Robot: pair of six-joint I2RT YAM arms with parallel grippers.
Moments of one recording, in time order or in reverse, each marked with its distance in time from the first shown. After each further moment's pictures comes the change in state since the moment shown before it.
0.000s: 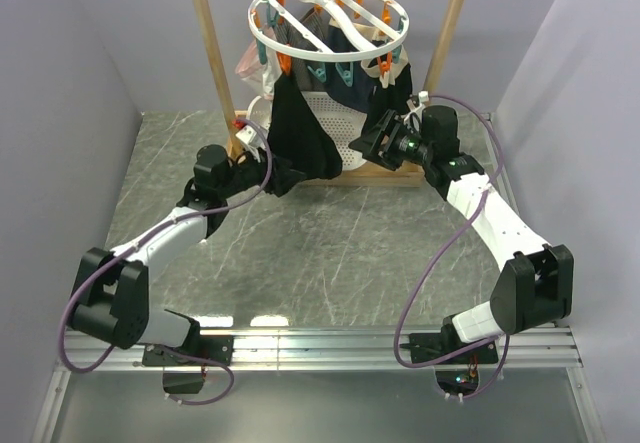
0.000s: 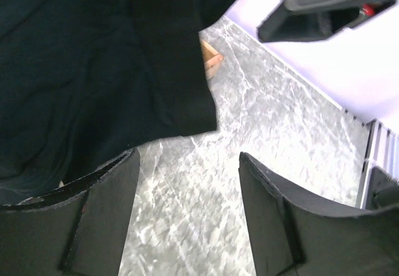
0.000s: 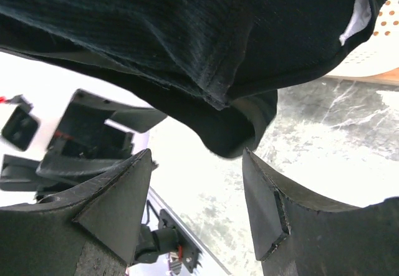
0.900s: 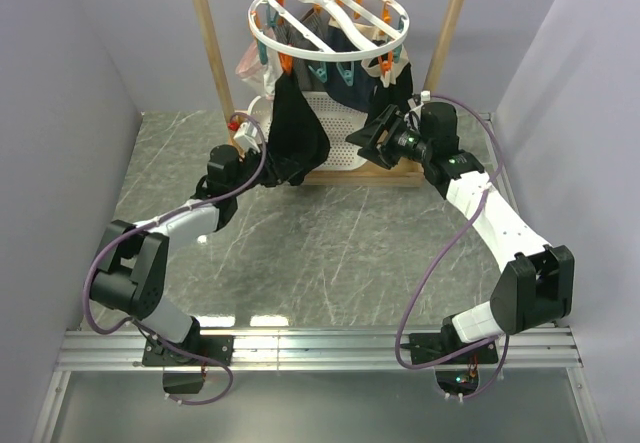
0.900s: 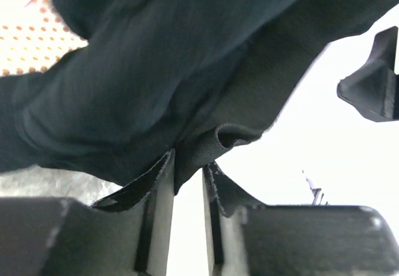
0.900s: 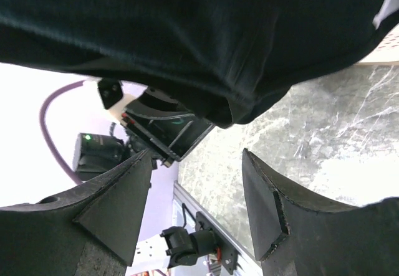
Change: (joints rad) left arm 0.000 0.151 0.006 0.069 -0.166 -0.395; right arm 0.014 0.001 0.029 -0.008 0.002 0.157
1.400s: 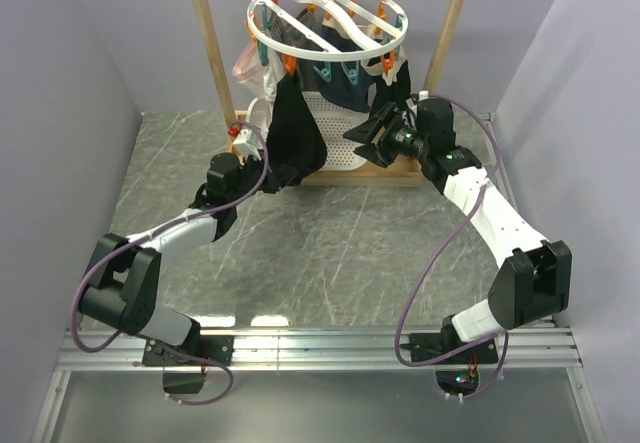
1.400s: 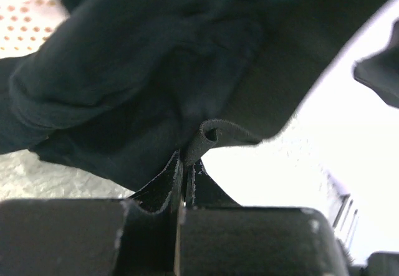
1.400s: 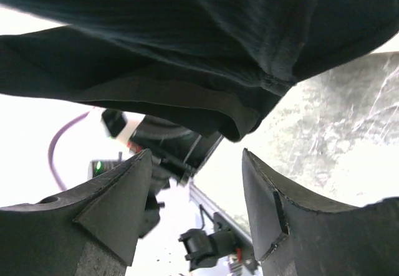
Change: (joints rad) left arm -0.049 -0.101 -0.061 -0.023 -0.104 0.114; right arm 0.013 0.031 0.048 -0.044 0.018 0.081
